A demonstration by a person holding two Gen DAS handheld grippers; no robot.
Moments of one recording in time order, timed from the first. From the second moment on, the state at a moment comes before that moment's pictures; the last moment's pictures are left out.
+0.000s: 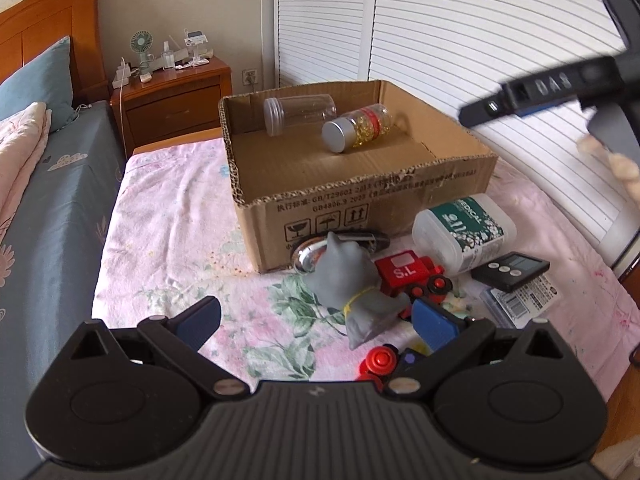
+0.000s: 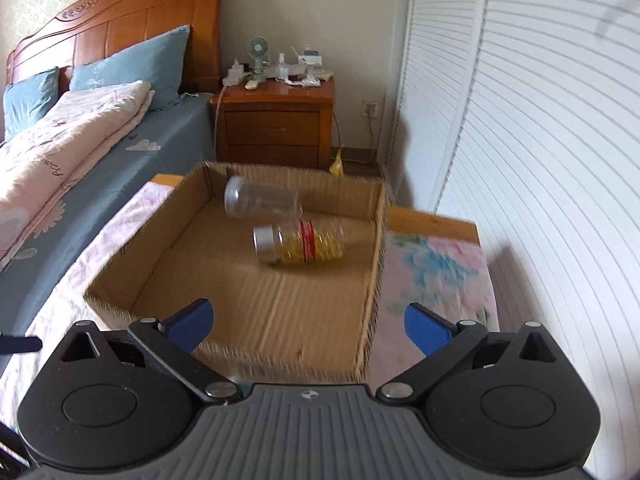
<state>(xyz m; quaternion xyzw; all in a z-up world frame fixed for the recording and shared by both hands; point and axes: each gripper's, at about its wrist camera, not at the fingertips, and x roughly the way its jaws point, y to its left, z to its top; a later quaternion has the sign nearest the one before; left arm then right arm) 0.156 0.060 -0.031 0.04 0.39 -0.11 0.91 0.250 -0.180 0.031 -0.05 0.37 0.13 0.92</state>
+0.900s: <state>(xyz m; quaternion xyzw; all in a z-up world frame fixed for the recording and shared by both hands) 0.140 0.041 -0.078 0.08 0.45 -0.18 0.87 0.163 -0.193 -0.075 -0.06 0.46 0.11 0.88</state>
